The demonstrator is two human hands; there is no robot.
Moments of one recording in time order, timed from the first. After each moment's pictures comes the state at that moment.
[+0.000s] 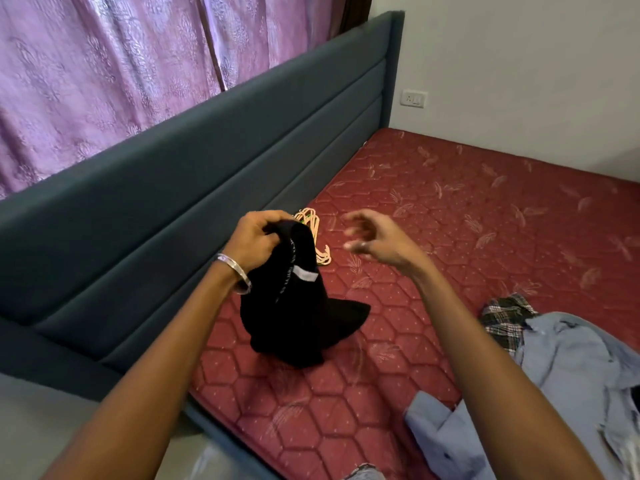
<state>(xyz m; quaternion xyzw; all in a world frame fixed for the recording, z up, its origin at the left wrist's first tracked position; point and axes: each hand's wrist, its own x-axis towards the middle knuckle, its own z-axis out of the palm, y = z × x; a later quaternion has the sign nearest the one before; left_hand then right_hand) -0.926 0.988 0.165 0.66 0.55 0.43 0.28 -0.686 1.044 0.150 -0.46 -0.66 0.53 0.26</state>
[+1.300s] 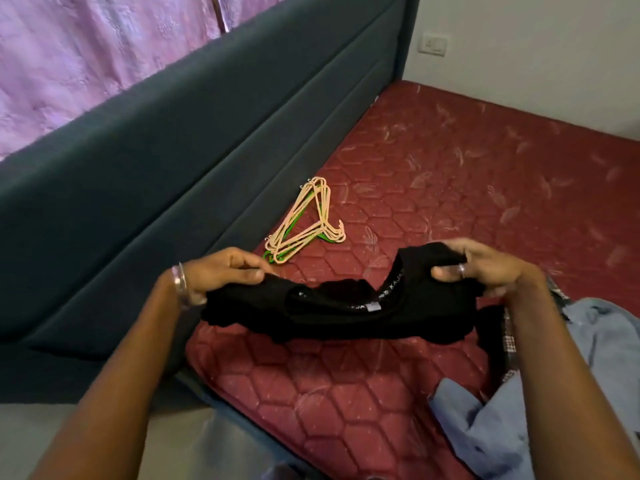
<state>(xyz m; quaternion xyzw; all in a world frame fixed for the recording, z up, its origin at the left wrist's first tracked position) -1.061 0.996 0.107 0.53 0.48 0.20 0.67 -0.647 1.061 0.120 -0.39 -0.56 0.71 0.15</state>
